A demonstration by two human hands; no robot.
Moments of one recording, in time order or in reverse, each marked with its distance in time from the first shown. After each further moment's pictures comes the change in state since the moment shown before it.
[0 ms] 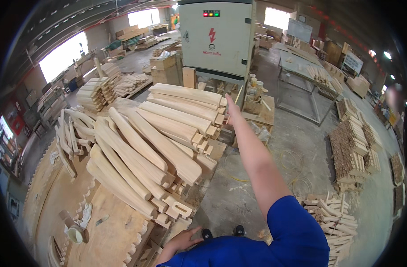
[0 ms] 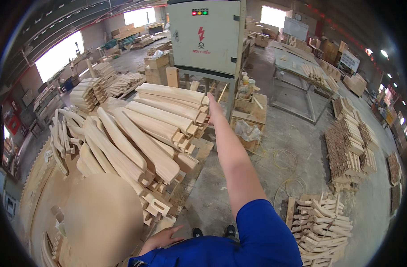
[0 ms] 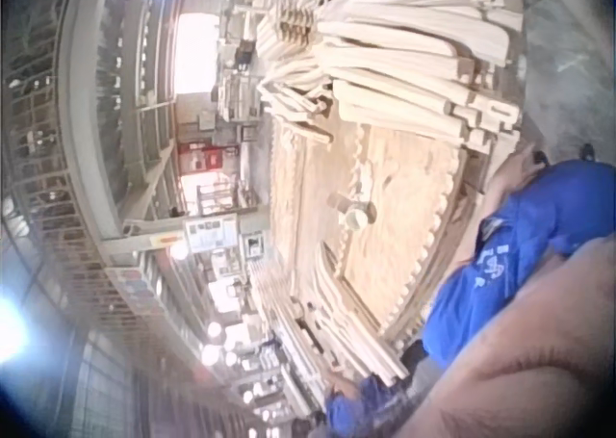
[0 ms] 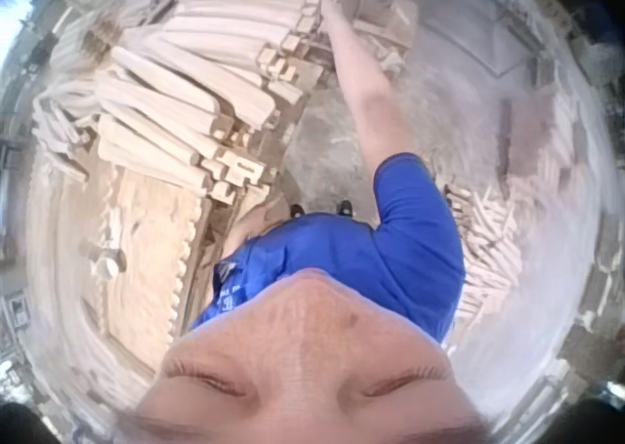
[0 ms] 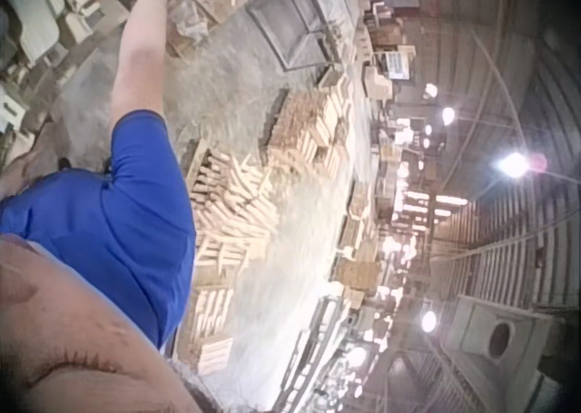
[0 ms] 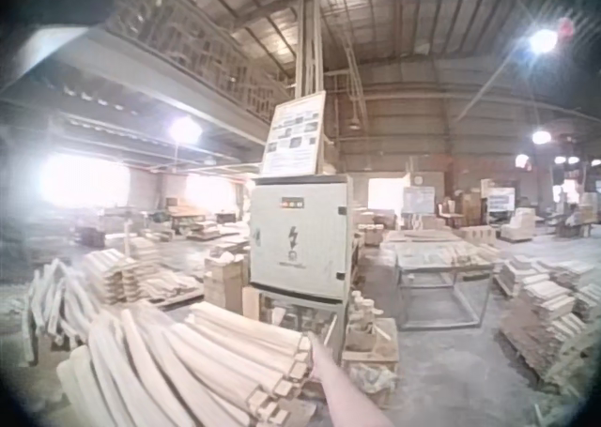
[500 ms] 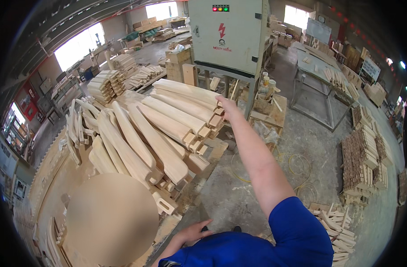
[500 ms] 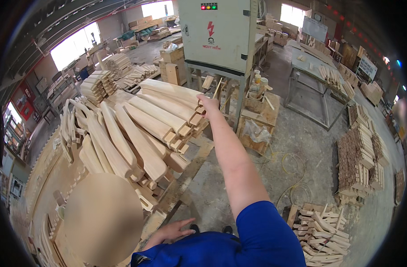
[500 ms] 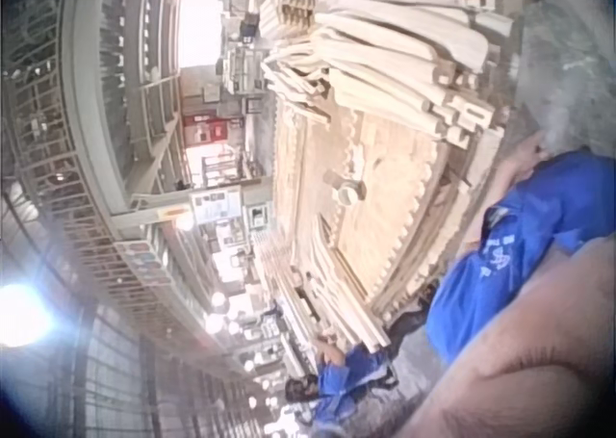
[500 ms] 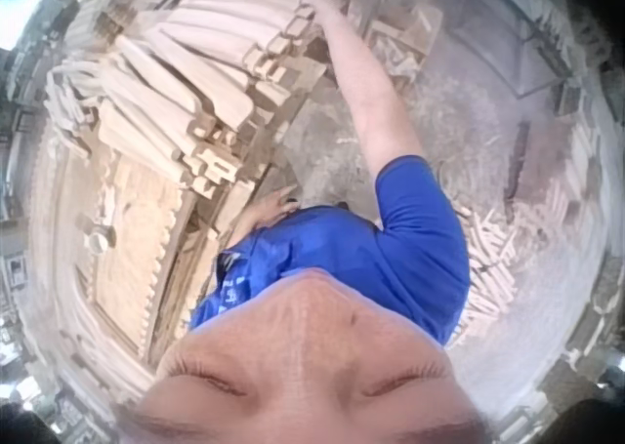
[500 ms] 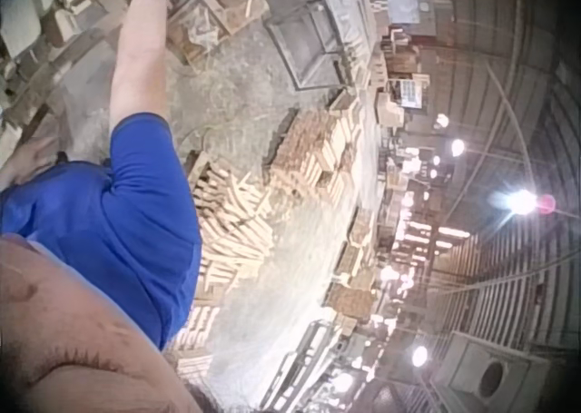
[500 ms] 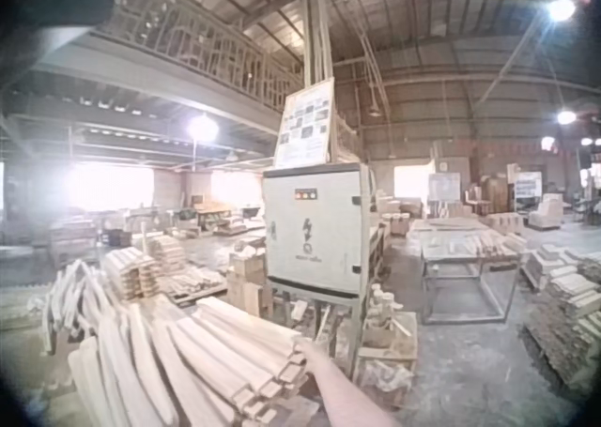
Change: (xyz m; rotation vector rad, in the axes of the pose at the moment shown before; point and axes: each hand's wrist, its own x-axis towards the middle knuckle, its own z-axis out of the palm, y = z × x) left_hand 0.066 0.074 0.025 -0.114 0.038 0.023; right_hand 0.061 0.003 -0.006 -0.113 -0.065 -0.010
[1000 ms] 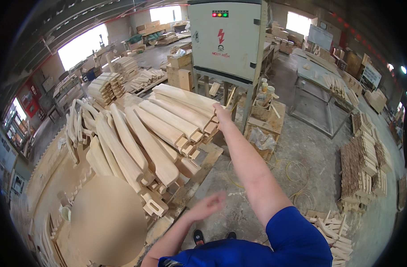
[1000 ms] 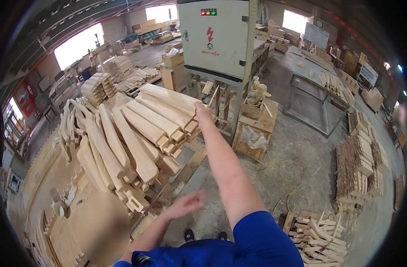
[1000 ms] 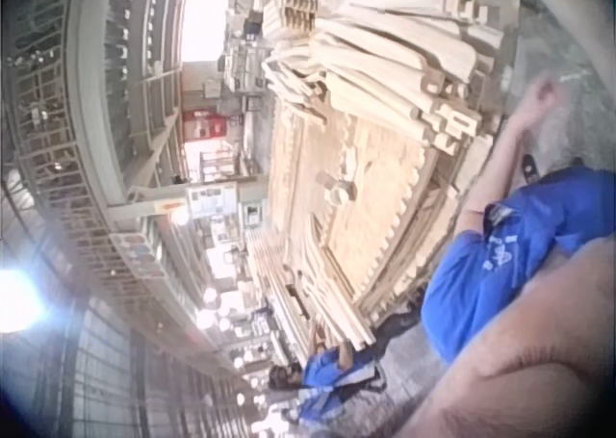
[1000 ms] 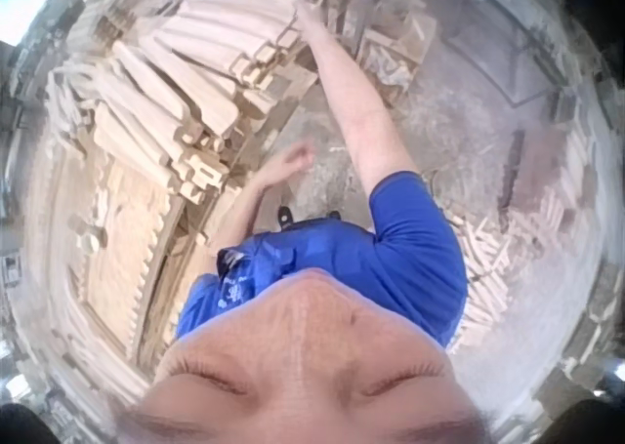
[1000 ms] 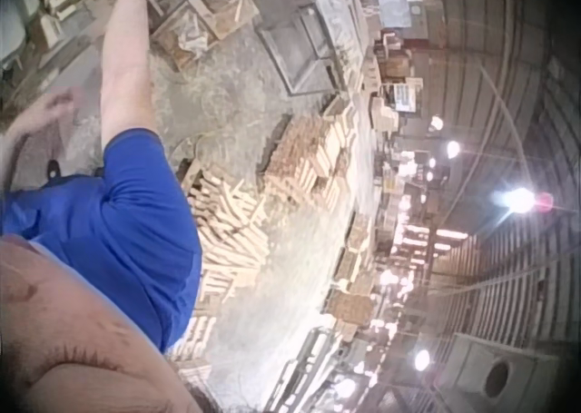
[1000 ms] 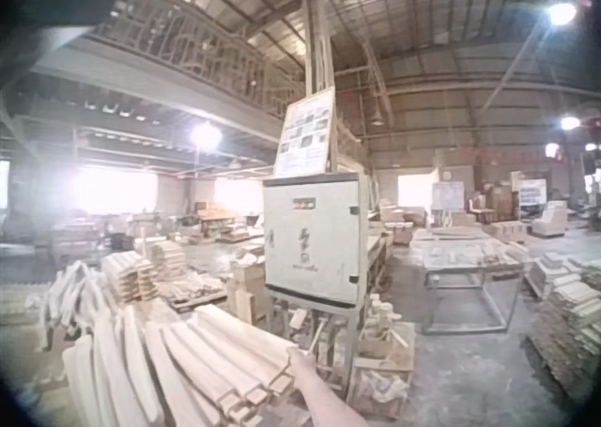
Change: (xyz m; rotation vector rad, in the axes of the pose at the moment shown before) left_hand 0.088 0.083 -0.042 -0.384 0.166 0.370; right_hand -0.006 0.002 -0.017 -0.028 0.163 -0.122
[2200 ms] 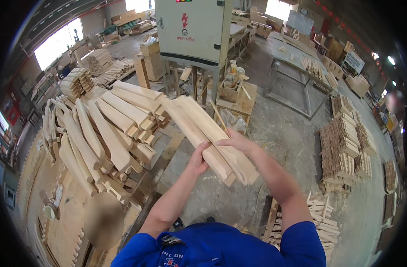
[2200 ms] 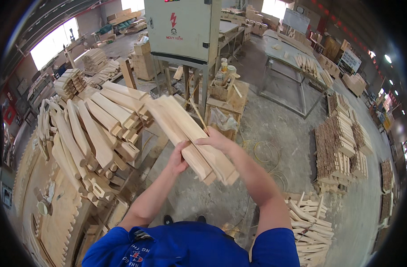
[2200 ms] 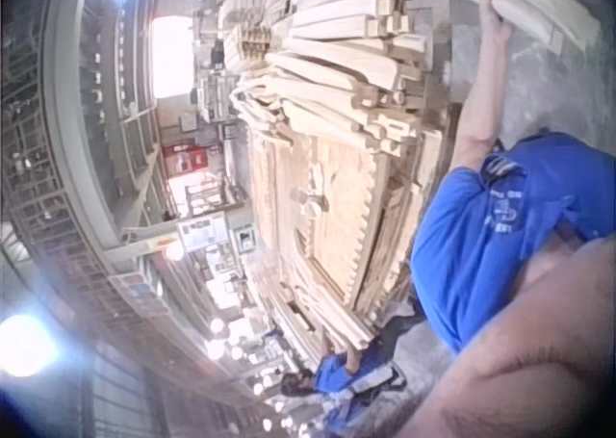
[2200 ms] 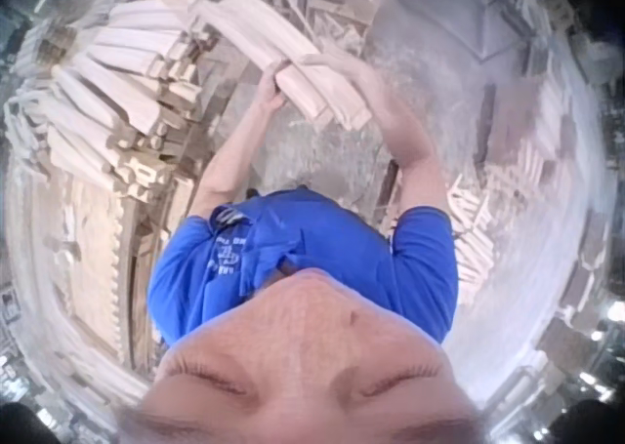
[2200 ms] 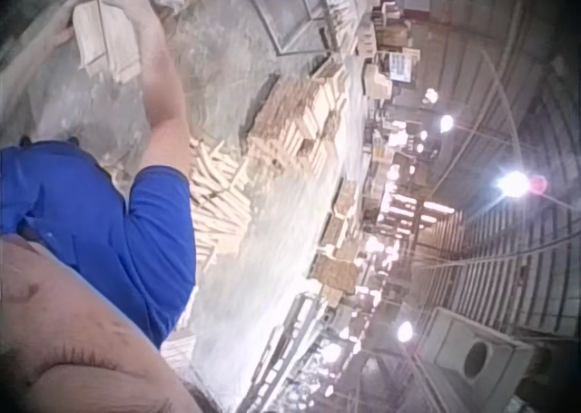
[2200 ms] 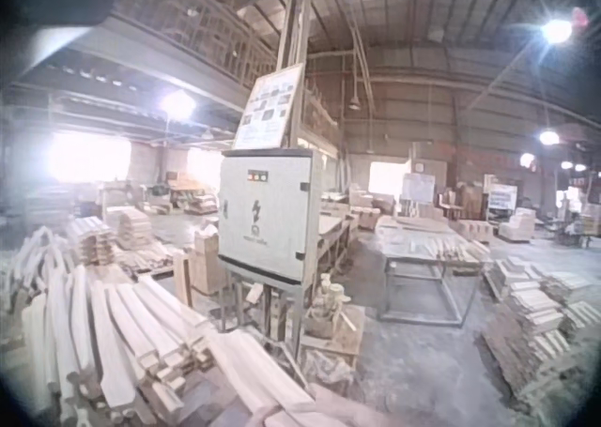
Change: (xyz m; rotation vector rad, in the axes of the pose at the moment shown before) left_hand 0.185 0.011 0.064 -1.179 0.267 -0.037; right_hand -0.100 -0.023 -0.284 -0.591 -0.645 -0.043
